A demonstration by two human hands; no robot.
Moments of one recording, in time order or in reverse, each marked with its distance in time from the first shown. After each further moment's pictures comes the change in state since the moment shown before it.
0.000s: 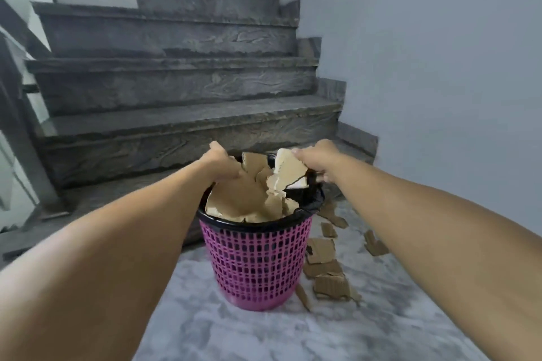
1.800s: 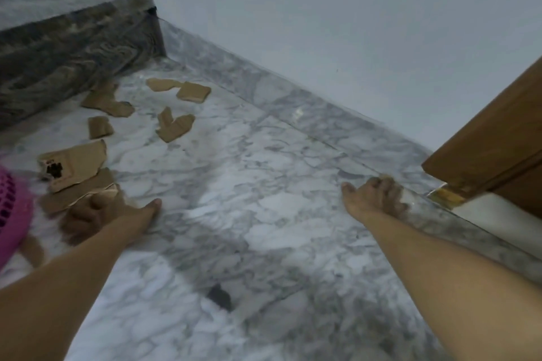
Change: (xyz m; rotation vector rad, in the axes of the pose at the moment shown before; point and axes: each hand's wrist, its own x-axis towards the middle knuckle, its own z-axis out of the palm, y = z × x) left_hand 0.021 -0.011 0.536 0.337 -0.164 -0.188; right_hand -0.091 0.564 -0.279 -0.701 0.363 1.061
